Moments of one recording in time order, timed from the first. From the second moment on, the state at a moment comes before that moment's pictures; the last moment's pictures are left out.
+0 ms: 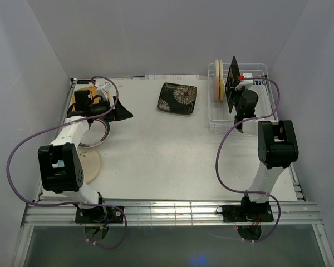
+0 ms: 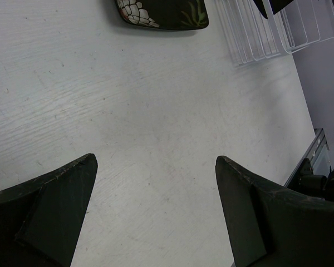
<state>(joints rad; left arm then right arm) 0.08 1.59 1.10 -0.22 0.88 -0.14 0.06 1.87 0.99 0.87 -0.04 -0.01</state>
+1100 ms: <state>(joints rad) 0.07 1.59 1.10 -0.22 0.86 -0.13 0.03 1.93 1.17 0.86 -0.05 0.08</state>
